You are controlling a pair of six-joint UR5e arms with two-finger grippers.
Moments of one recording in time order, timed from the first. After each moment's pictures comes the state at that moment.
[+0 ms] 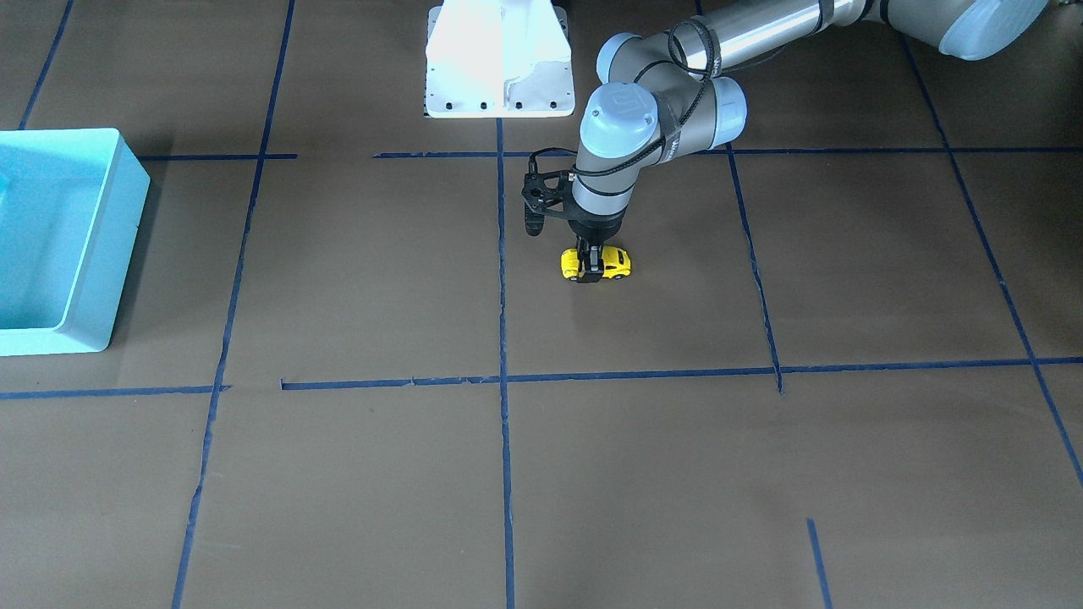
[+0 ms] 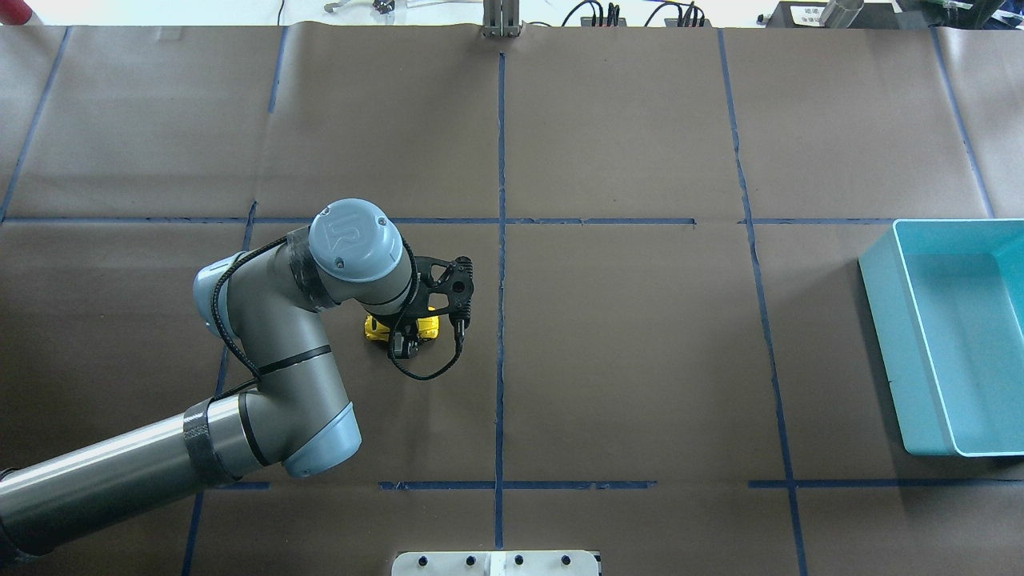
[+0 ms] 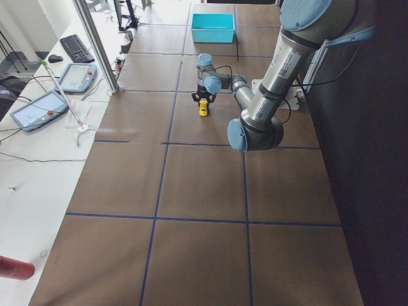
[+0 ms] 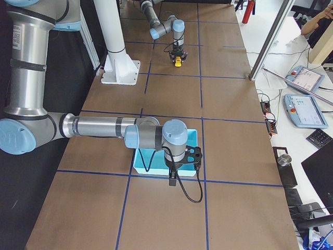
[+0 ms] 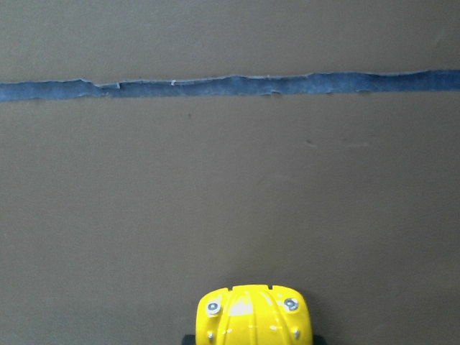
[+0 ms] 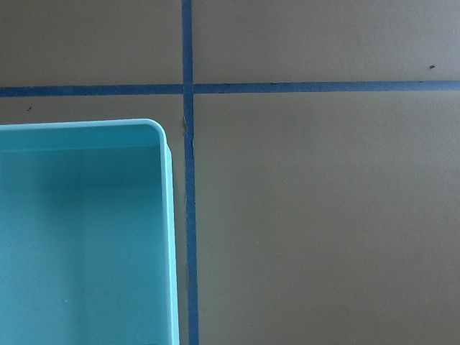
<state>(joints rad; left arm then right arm) -0.51 -2.20 -1.56 -1.74 -1.89 0.38 1.59 -1.73 1.75 -1.57 2.28 0.04</state>
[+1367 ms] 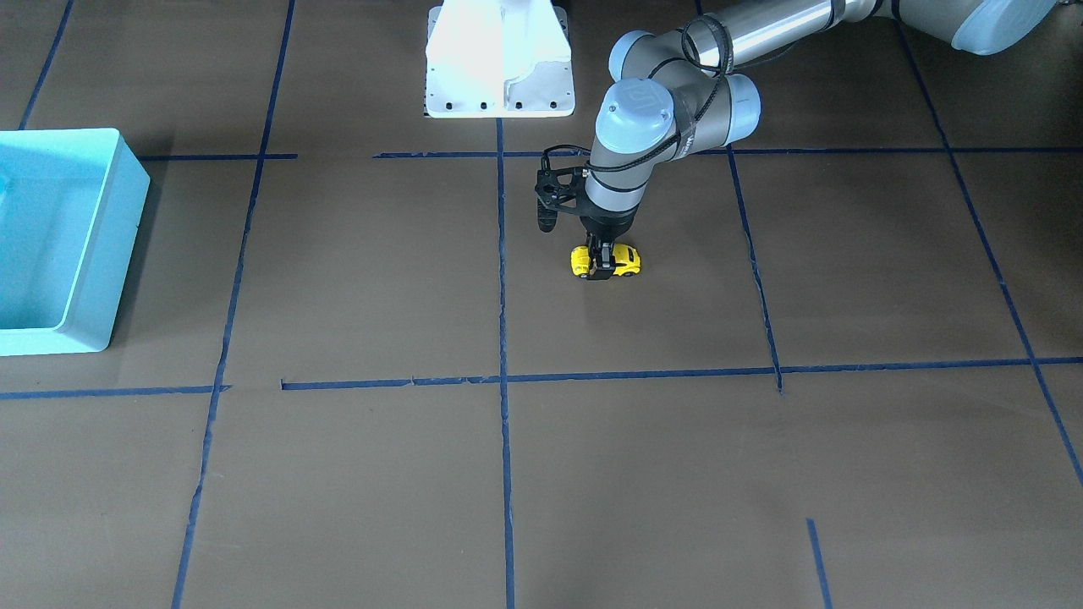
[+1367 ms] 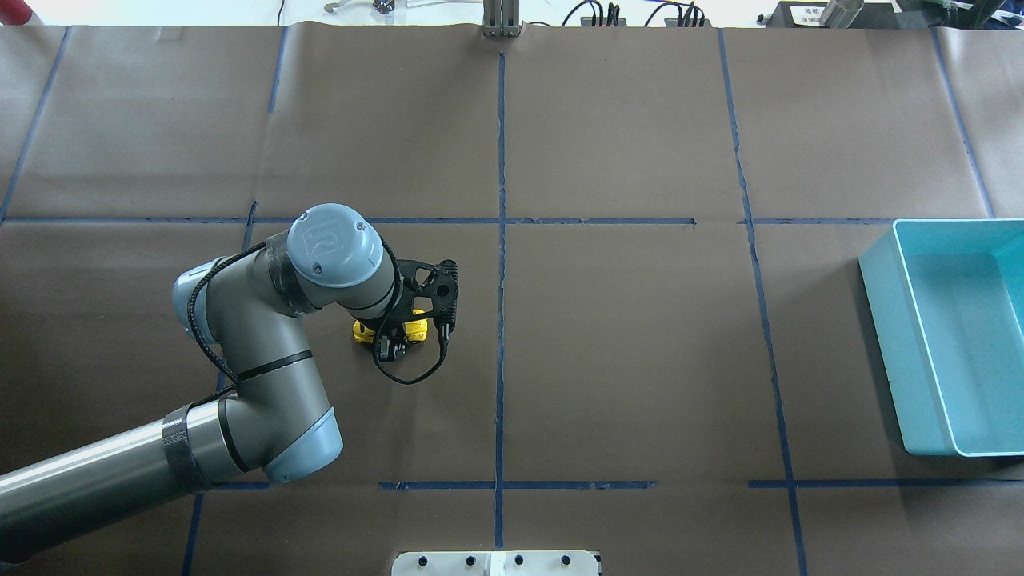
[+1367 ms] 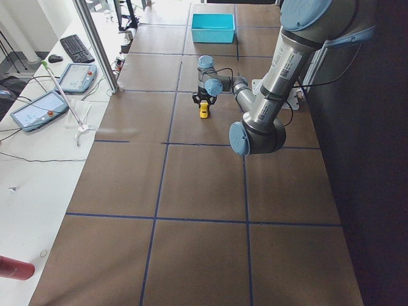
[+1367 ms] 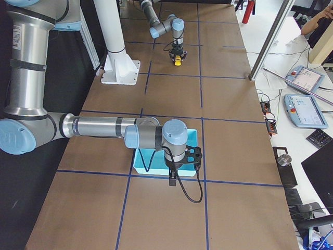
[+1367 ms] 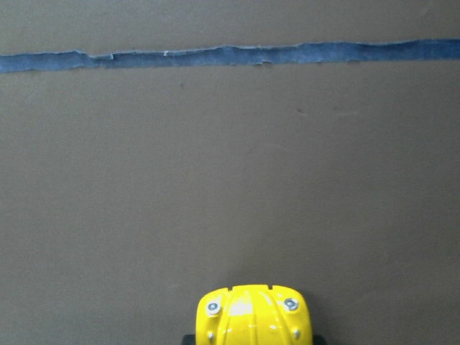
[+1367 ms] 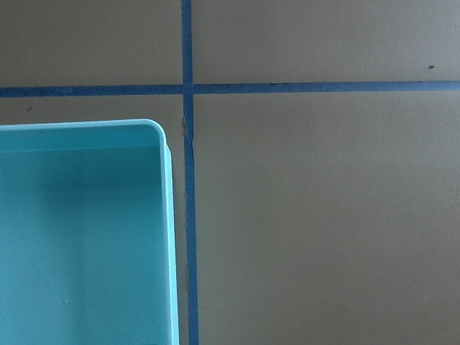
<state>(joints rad) -0.51 -2.16 -1.60 -1.75 -1.89 0.38 1.59 -1.73 1.75 -1.57 2.28 0.04</state>
